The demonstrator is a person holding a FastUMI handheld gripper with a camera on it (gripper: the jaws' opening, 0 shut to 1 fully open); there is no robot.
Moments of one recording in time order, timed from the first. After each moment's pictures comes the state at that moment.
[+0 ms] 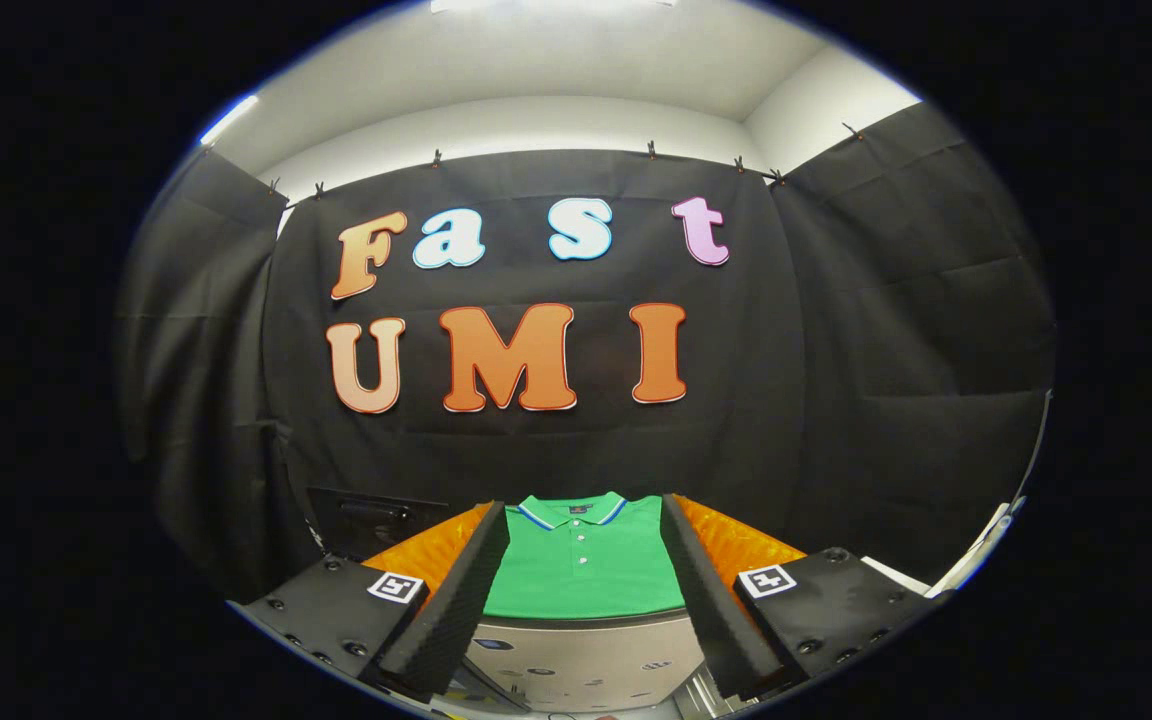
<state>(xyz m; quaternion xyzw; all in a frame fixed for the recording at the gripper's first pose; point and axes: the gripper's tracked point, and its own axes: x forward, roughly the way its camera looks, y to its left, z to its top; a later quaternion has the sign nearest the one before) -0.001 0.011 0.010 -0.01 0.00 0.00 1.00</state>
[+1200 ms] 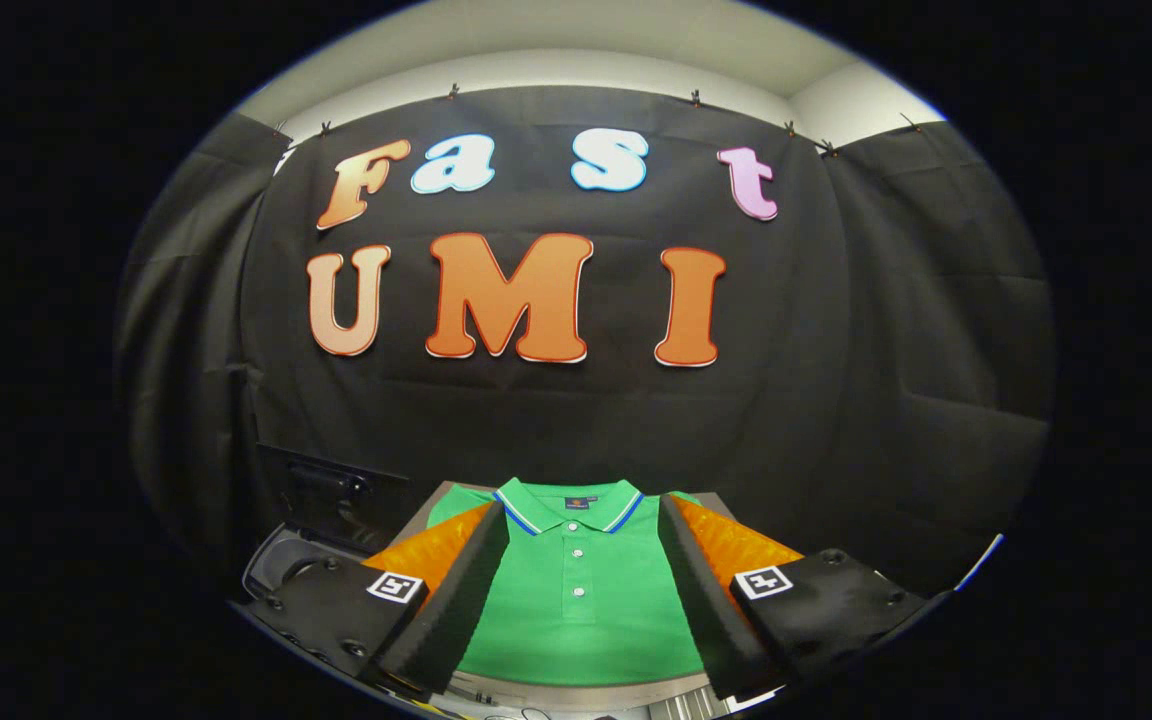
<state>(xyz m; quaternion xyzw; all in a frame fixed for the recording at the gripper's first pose) 0.180 0.017 -0.056 -0.05 0.09 0.01 0.99</state>
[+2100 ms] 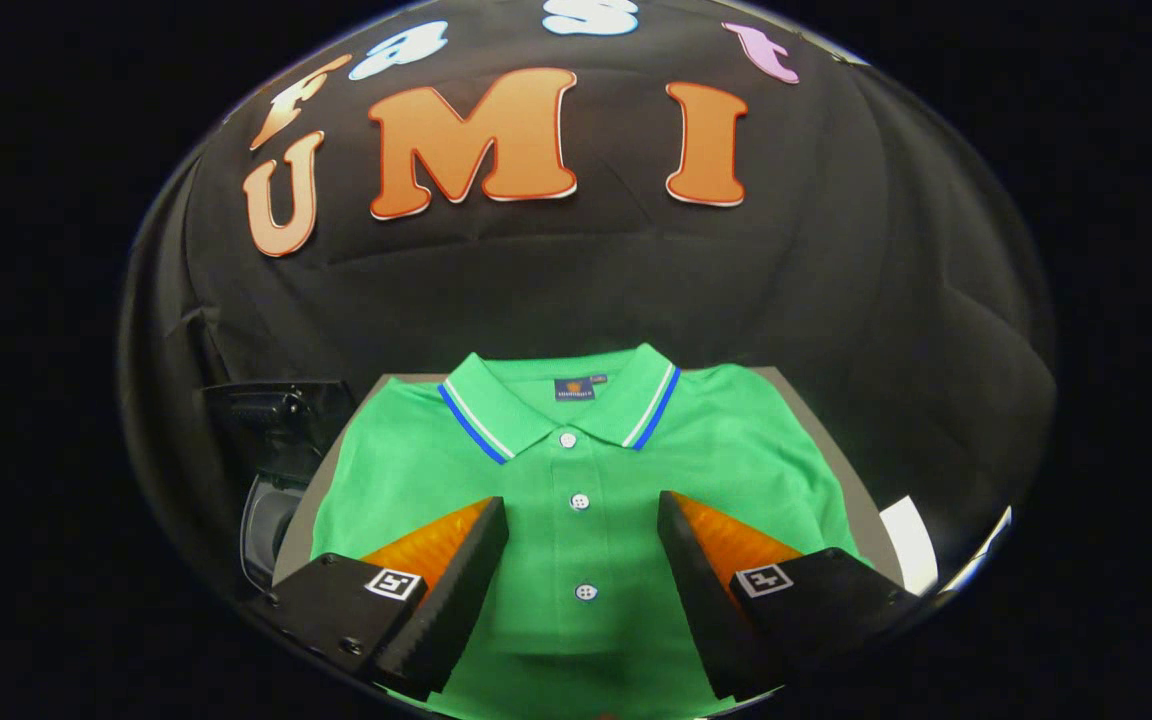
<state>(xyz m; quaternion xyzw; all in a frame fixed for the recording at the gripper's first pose) 0.262 0.002 -0.183 0.00 0.31 -0.01 0.95</state>
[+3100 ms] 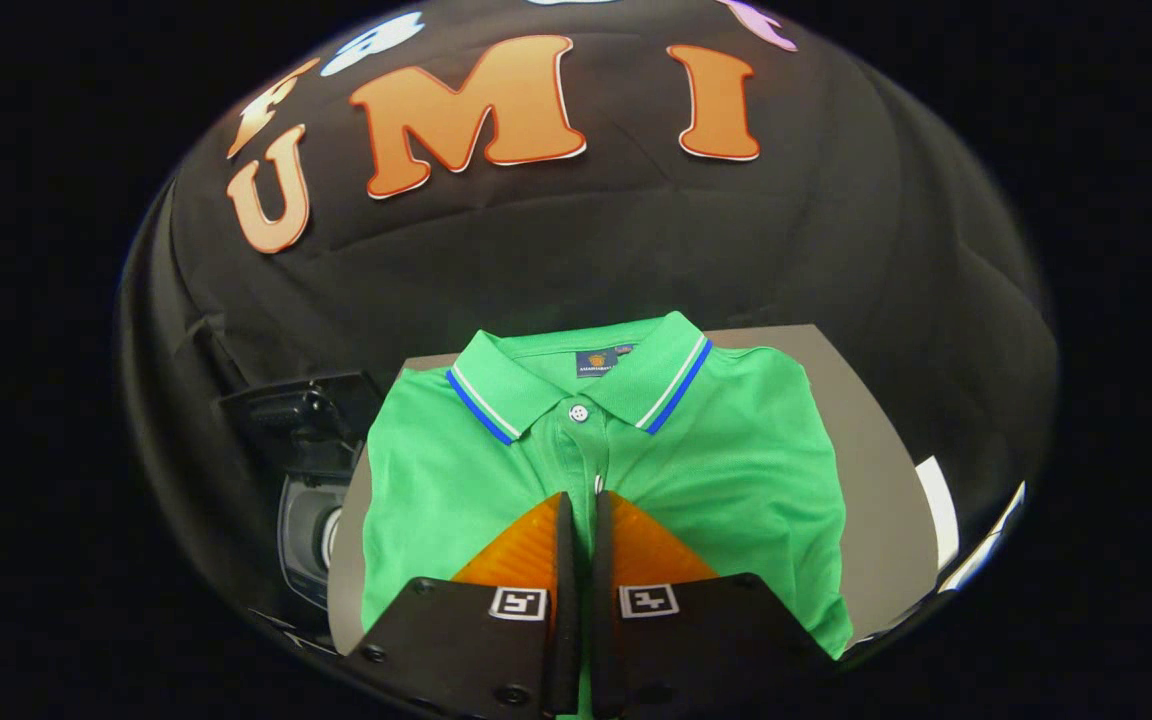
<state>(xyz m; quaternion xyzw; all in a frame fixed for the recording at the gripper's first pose) 0.269 0.024 -0.177 0.01 0.35 0.00 0.94</state>
